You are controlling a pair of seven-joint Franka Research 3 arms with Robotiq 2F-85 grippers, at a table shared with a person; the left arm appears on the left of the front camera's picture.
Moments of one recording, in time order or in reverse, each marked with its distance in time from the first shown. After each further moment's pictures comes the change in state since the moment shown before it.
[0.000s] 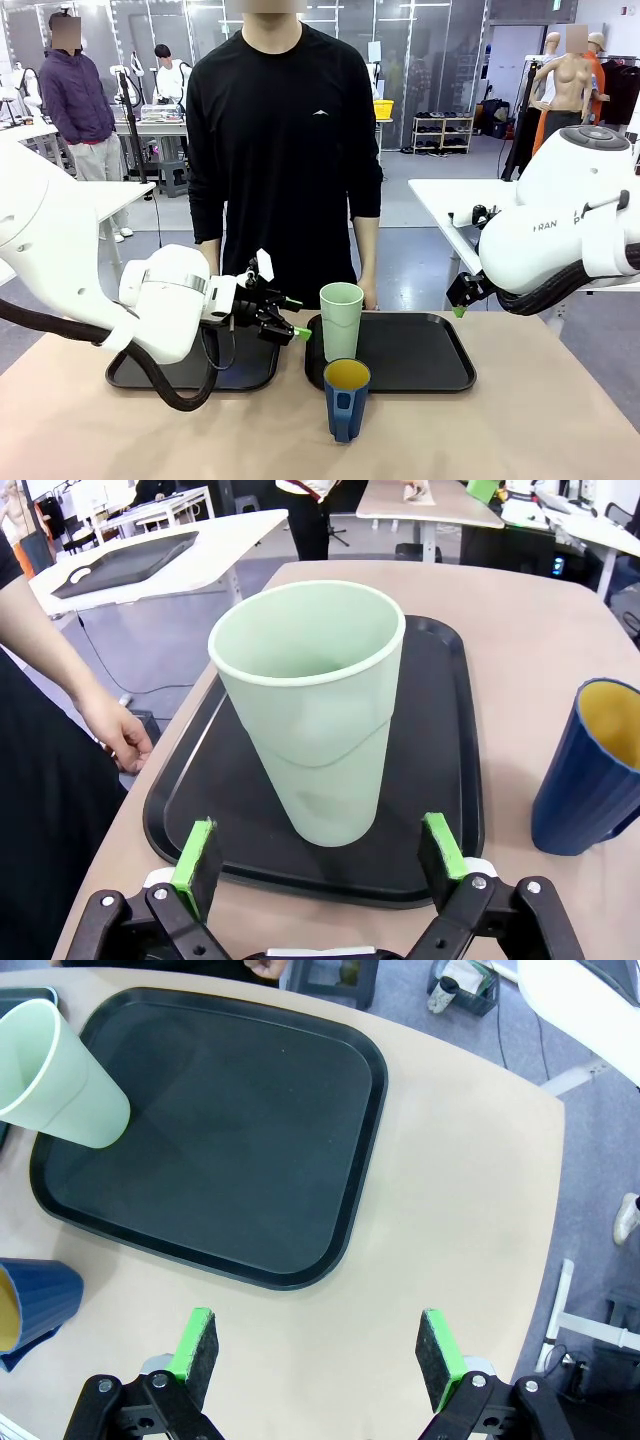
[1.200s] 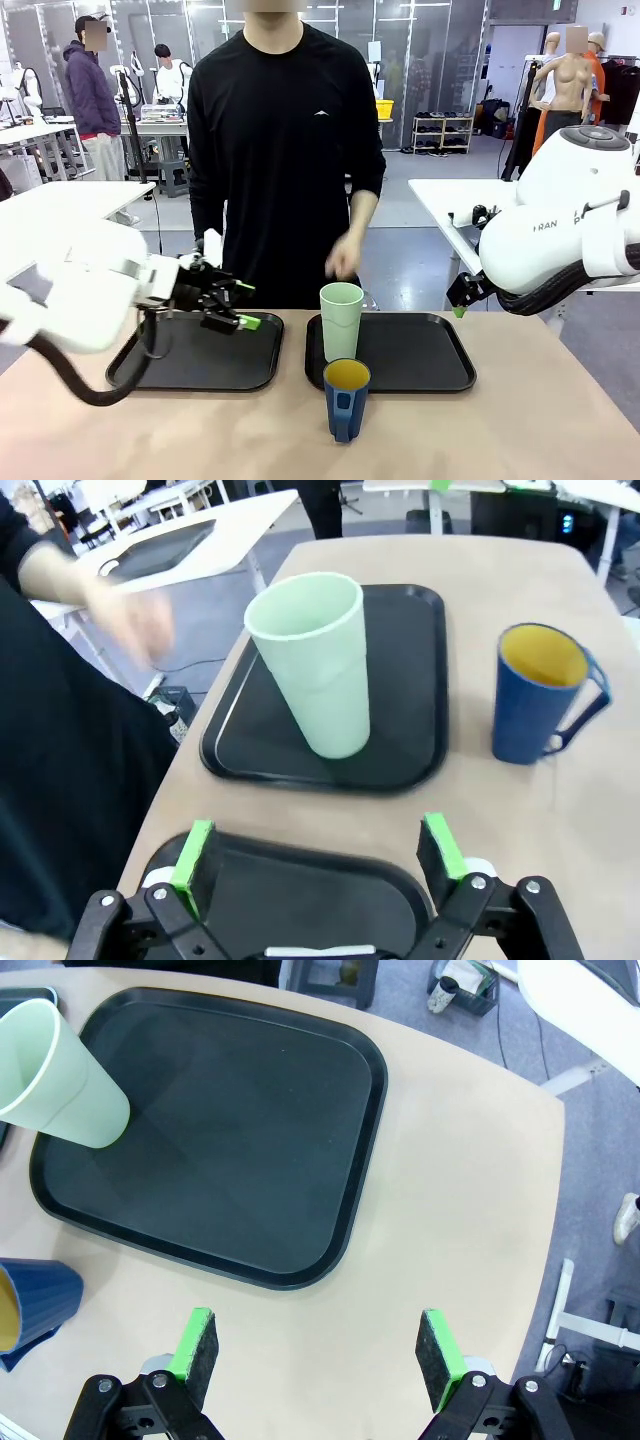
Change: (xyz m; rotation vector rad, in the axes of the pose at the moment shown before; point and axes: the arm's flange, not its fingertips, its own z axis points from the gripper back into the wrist) left arm 0.020 -0.019 0.124 0.059 0.083 -0.083; right arm 0.000 0.000 0.000 0.000 0.000 0.000
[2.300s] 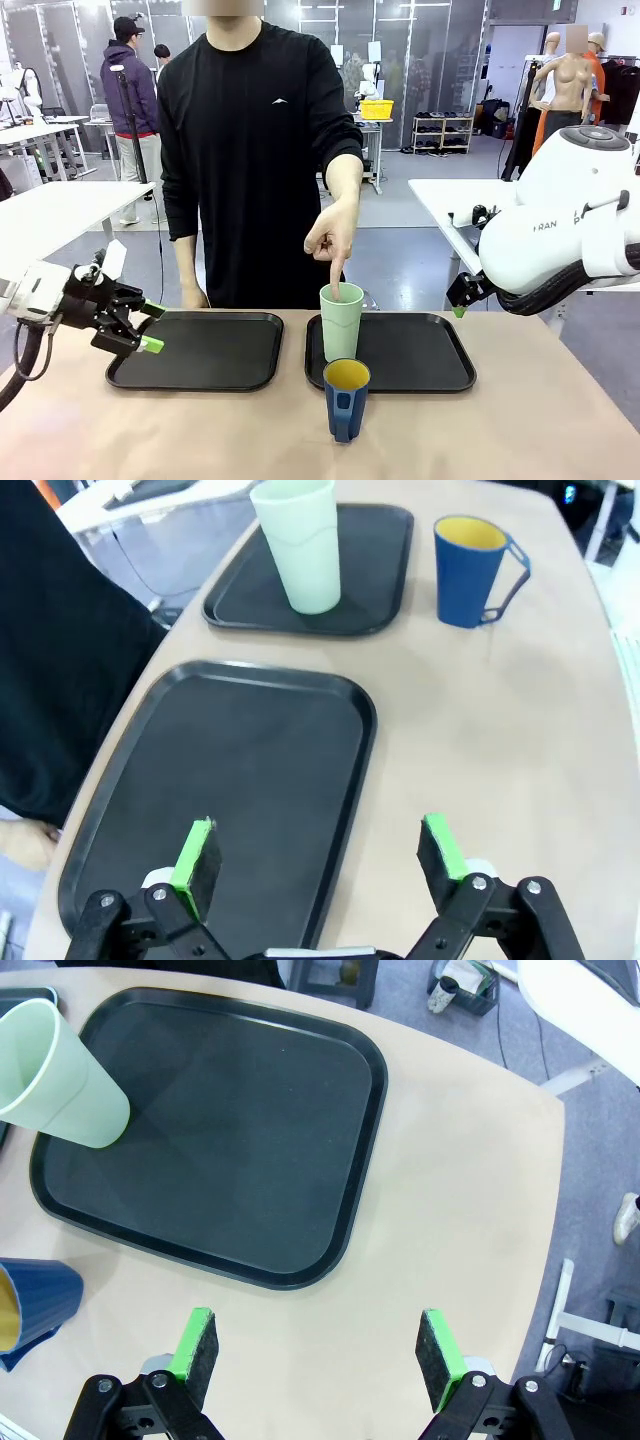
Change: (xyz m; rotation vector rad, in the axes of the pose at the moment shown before) left arm -0.055 -0.025 0.134 -0.007 0.161 0.086; right arm 0.000 0.000 0.000 0.000 0.000 0.000
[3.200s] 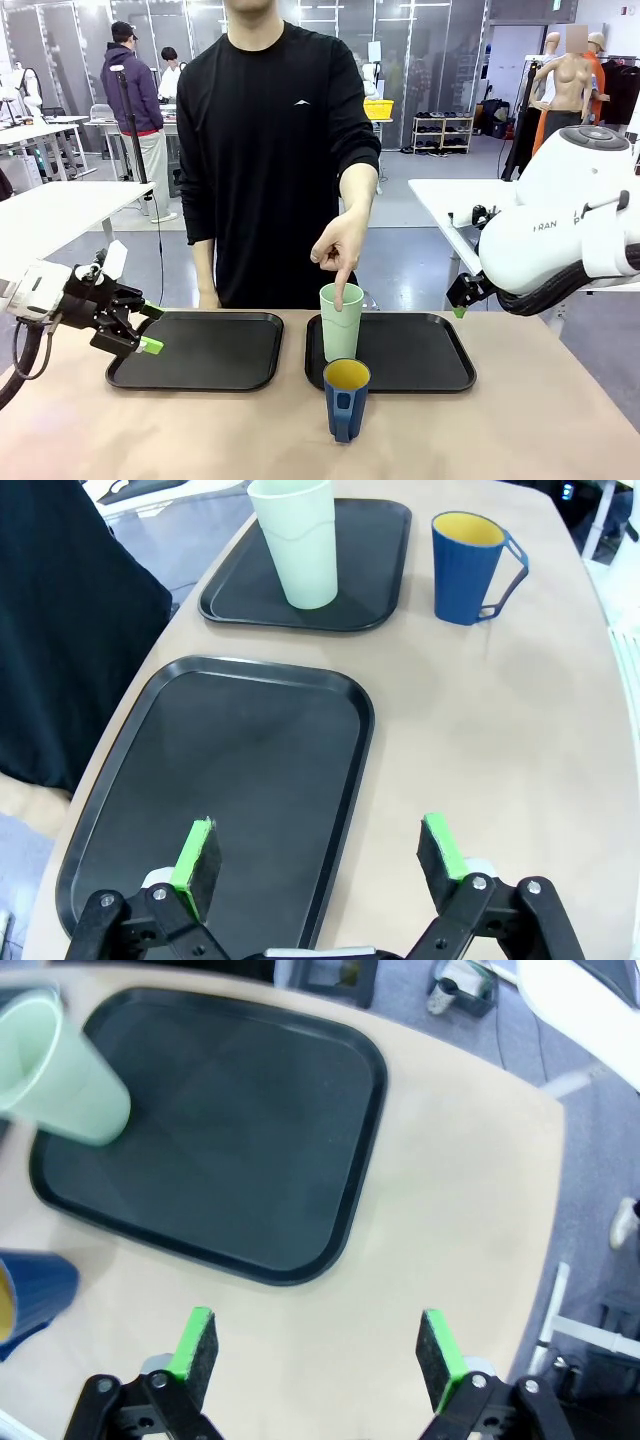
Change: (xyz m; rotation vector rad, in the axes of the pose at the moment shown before) left arm 0.002 0.000 0.000 -0.001 -0.001 -0.002; right arm -0.002 0.001 -0.001 -0.001 0.016 0.053
